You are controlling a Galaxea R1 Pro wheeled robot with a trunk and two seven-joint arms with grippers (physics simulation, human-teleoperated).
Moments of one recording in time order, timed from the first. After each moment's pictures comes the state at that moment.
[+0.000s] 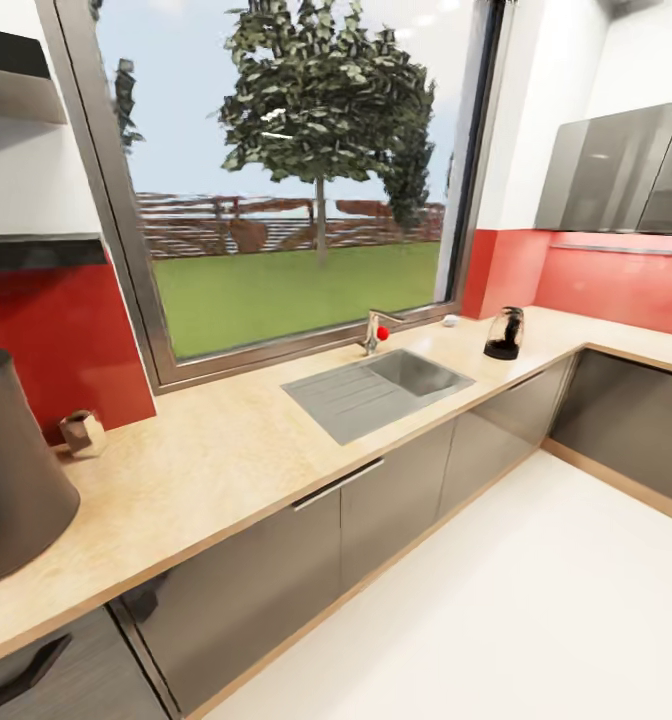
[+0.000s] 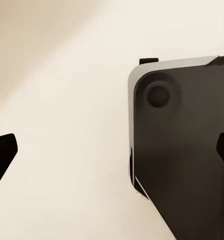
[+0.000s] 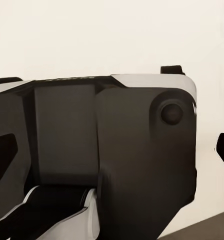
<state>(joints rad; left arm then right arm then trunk) 0.02 -0.04 0.41 -0.29 -0.48 0.00 0.09 -0.21 0.01 0.24 -0.03 -0.34 0.06 0.15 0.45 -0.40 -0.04</state>
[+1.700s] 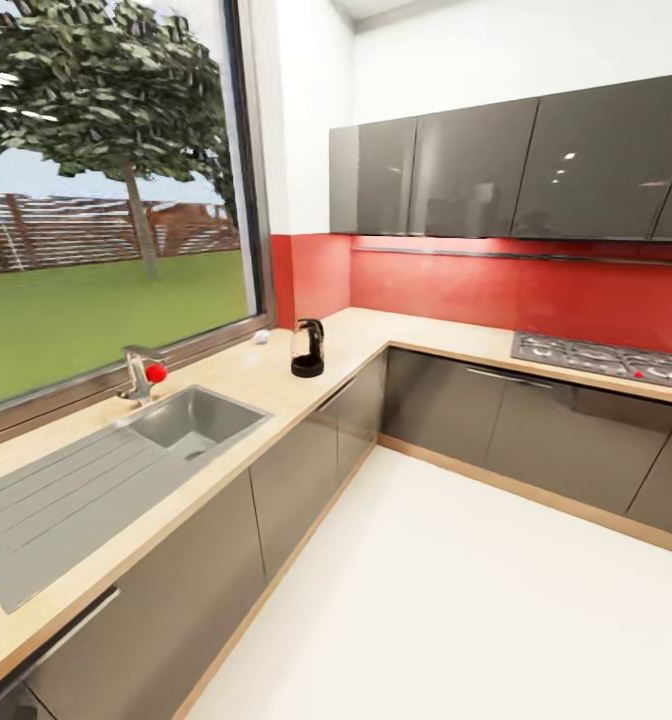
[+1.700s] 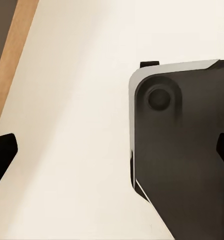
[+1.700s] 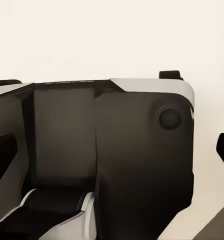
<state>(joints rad) 0.02 -0.03 0.41 -0.29 -0.48 0.00 0.09 -0.21 0.01 0.25 -0.03 -0.34 0.06 0.15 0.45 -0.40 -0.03</state>
